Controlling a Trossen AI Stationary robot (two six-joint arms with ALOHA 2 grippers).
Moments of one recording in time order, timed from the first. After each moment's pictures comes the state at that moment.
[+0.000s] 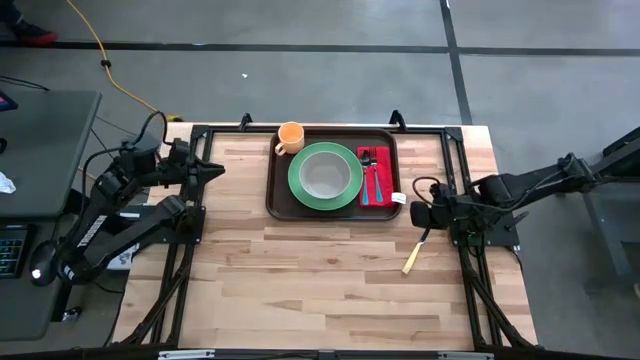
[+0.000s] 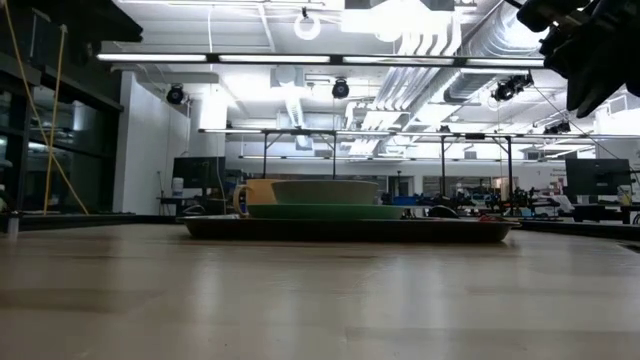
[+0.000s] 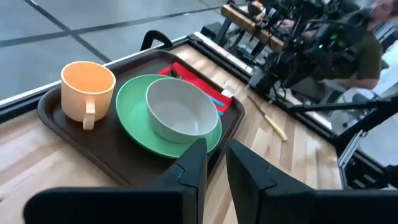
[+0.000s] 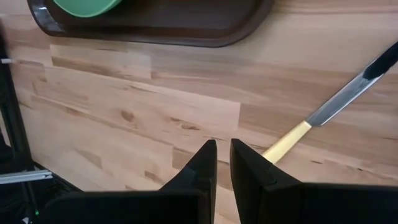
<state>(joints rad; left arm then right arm) 0.84 0.31 0.76 -0.80 0.50 -0.25 0.27 0.80 0.75 -0.99 0.13 1.78</state>
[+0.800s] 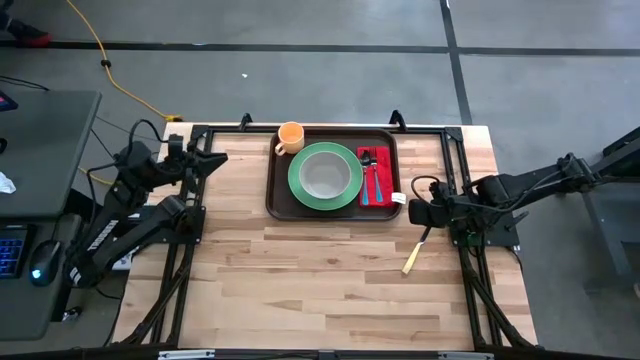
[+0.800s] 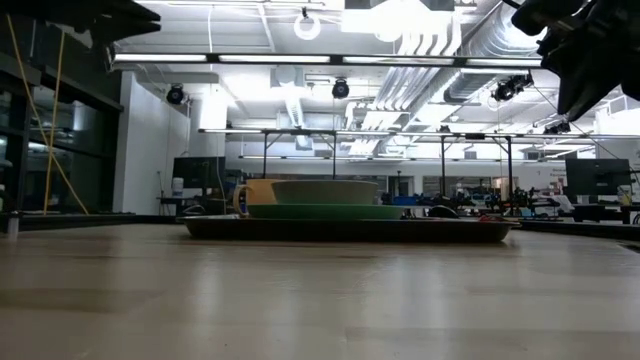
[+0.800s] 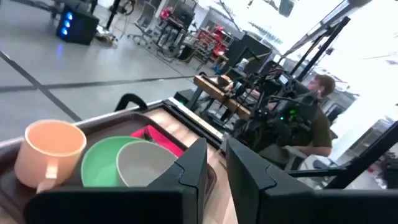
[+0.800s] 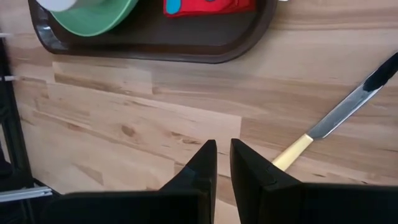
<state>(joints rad) 0.84 0.19 0.55 -0.34 0.50 -0.52 0.27 0.82 0.75 -0.98 0.18 1.79</state>
